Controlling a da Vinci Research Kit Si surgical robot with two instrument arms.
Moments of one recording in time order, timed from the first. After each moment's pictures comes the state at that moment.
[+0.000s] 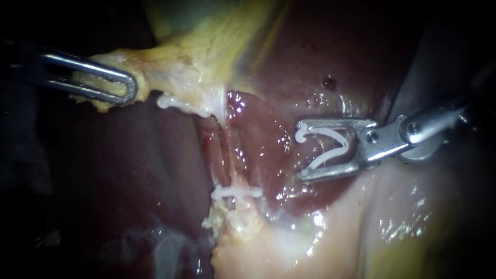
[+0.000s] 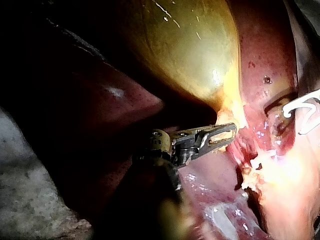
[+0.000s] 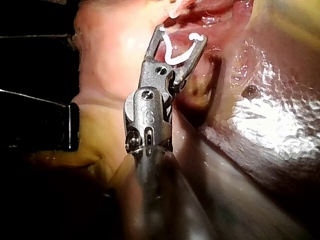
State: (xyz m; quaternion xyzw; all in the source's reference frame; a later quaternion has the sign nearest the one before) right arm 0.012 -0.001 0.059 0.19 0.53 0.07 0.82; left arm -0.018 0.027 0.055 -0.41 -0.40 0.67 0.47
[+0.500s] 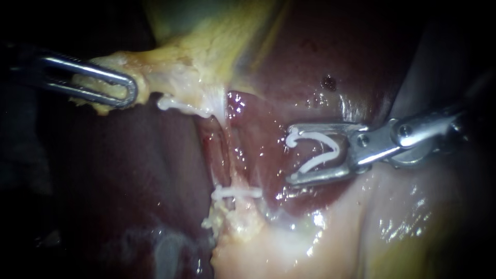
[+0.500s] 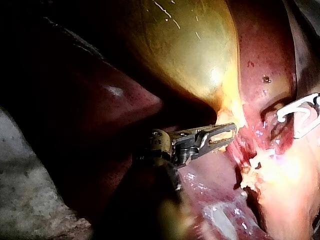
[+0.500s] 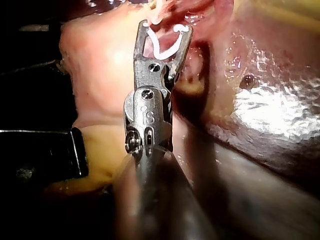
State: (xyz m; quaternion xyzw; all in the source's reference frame) right arm 0.015 -0.002 0.060 0.24 0.52 0.13 0.81; left arm -0.018 0.027 0.055 -0.41 -0.40 0.67 0.47
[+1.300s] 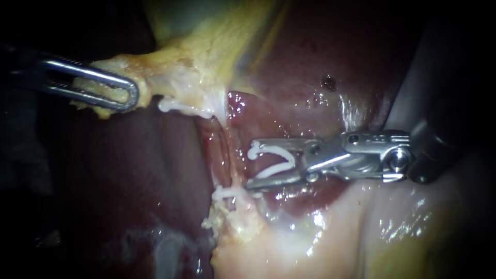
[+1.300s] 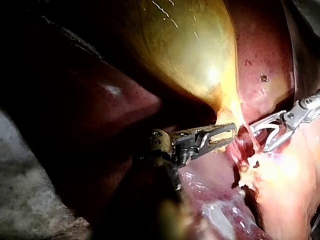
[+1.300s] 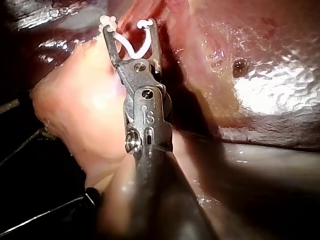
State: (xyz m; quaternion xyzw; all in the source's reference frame) right arm 0.022 -0.004 0.067 0.28 0.50 0.22 0.79; left arm -0.019 0.027 0.055 -0.41 -0.40 0.67 0.47
